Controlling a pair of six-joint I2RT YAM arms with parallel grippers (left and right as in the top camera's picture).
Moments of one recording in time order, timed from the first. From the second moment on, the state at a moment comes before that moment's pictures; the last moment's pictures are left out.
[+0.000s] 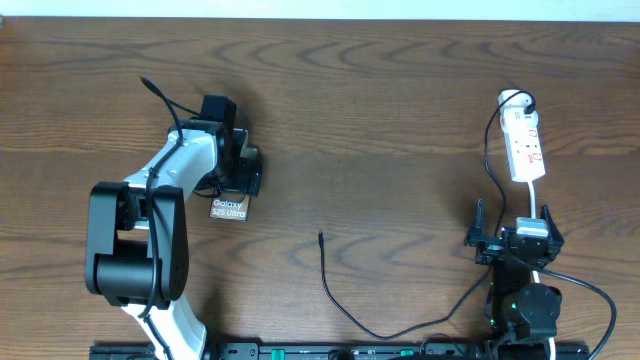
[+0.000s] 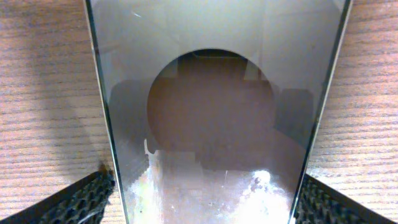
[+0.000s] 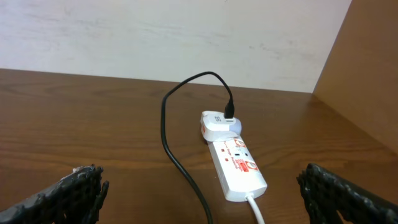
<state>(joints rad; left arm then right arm) -0.10 1.91 1.17 -0.76 0.02 0.01 0.04 0.01 0.01 -0.05 0.20 -0.11</state>
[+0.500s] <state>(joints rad) -0.10 1.91 1.17 -0.75 0.02 0.02 0.04 0.01 0.01 -0.05 0.20 -0.11</state>
